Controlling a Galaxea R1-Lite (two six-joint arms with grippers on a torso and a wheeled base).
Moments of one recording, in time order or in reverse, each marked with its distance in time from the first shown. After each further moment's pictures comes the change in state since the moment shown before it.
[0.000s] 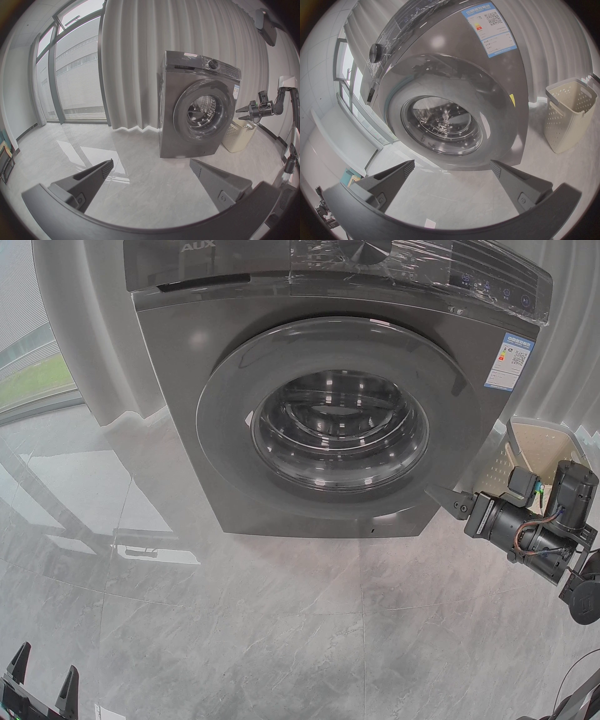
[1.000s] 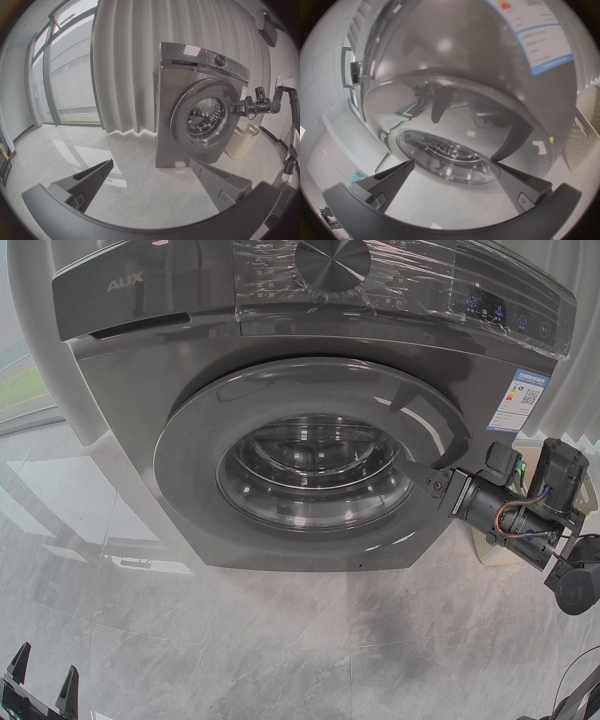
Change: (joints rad) left arm 0.000 0.002 0.000 -0.001 -0.001 -0.007; right arm 0.058 0.057 -0.131 -0.055 -0.010 0.004
